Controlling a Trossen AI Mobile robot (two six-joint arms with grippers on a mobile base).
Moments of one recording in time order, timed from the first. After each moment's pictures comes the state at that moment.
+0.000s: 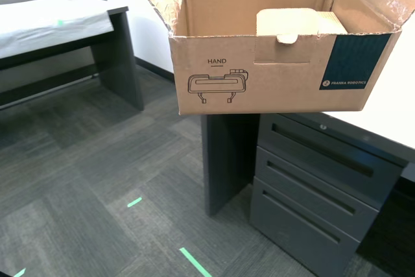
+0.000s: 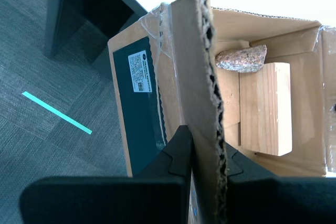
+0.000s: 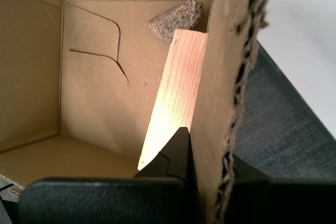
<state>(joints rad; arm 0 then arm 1) 0.37 1.16 1.10 -1.00 -0.29 0.31 -0.67 1.33 1.14 -0.61 0.24 -0.67</state>
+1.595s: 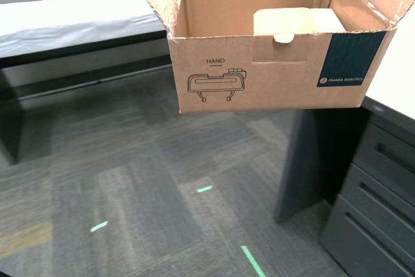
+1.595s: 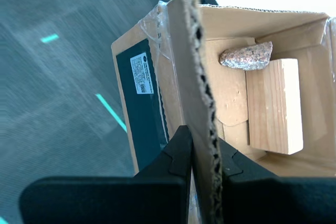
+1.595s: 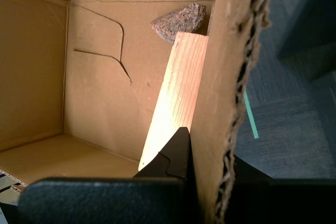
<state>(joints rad) 0.37 1.16 1.10 -0.97 -0.29 0.30 -0.67 1.33 1.14 -0.60 0.21 -0.59</state>
